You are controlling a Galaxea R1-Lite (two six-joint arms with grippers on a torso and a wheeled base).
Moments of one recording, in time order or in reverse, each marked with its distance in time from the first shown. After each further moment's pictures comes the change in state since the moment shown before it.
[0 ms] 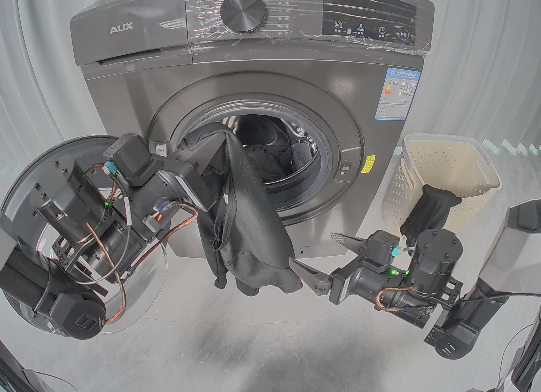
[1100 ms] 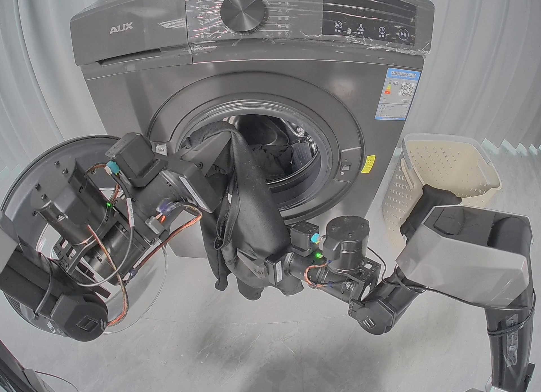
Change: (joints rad) left arm -0.018 0.001 -0.006 -0.006 -0.003 0.002; right arm 0.008 0.339 -0.553 0.252 0.063 -0.103
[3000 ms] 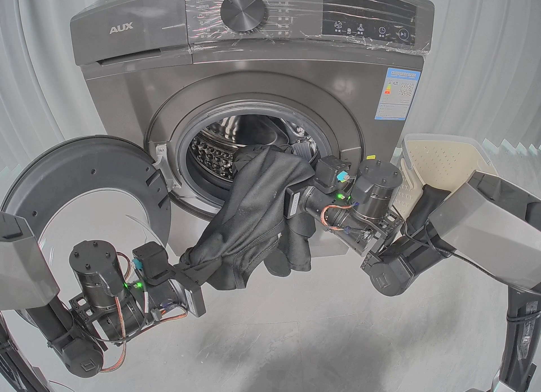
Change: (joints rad) left arm 0.067 0.144 0.383 -0.021 -0.076 0.103; right arm -0.078 -0.107 -0.151 -0.011 -0.063 0.003
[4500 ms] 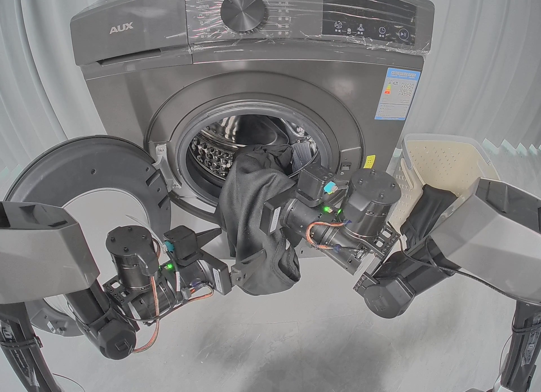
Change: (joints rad) left arm 0.000 0.163 -0.207 0.001 -0.022 -0.005; right arm 0.110 -0.051 0.071 -0.056 0.009 0.017
